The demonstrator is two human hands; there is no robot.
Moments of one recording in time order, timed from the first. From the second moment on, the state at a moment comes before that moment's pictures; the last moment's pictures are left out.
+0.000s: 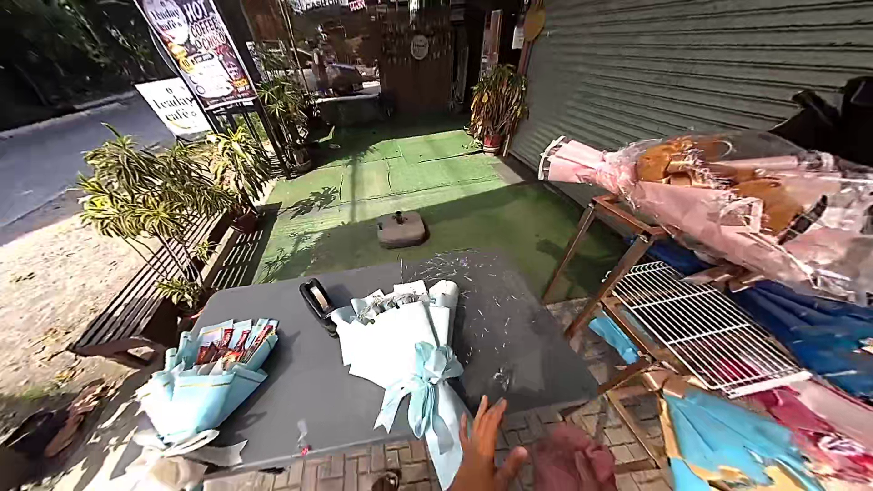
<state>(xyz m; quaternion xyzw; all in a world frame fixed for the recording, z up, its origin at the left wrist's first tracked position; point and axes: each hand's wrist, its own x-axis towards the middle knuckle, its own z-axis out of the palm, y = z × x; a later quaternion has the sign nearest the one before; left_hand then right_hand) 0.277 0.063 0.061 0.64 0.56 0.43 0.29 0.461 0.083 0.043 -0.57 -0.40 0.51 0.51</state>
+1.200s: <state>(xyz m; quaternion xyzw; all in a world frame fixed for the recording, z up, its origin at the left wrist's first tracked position) 0.256 0.040 0.033 0.54 0.65 0.42 0.33 0.503 0.117 -0.004 -0.33 -0.20 0.70 0.61</state>
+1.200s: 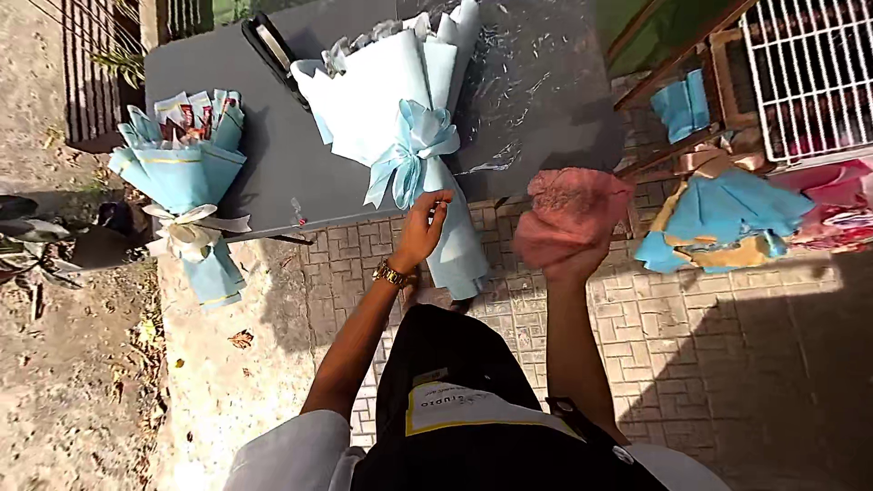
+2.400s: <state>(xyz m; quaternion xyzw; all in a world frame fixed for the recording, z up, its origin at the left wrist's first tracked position) 0.135 0.108 0.019 0.10 0.83 0.35 0.43 0.500 0.118 -0.012 -0.44 -0.14 0.75 0.46</state>
